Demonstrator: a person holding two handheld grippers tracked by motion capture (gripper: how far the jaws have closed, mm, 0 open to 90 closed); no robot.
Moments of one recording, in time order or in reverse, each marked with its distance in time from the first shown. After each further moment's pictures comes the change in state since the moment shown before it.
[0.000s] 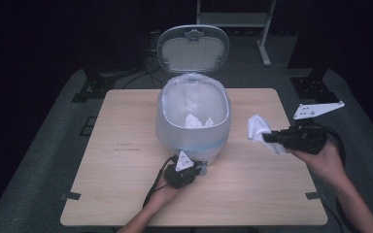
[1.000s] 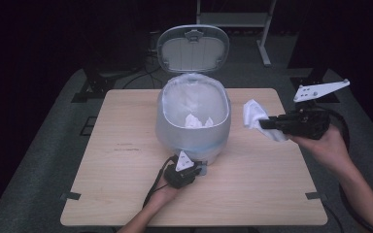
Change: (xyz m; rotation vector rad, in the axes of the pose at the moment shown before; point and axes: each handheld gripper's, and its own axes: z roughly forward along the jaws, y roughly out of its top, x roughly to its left) left arm 0.000 0.000 0.000 0.004 0.000 0.005; right arm 0.015 0.051 -0.016 -0.016 0.026 -0.057
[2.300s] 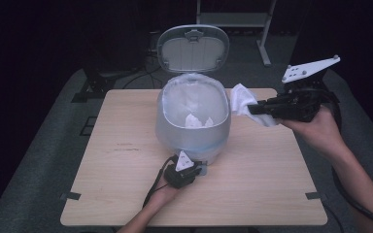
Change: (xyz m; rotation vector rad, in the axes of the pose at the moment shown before) left arm 0.000 0.000 0.000 -0.004 0.000 -0.001; right arm 0.011 0.052 0.005 0.000 0.027 -0.061
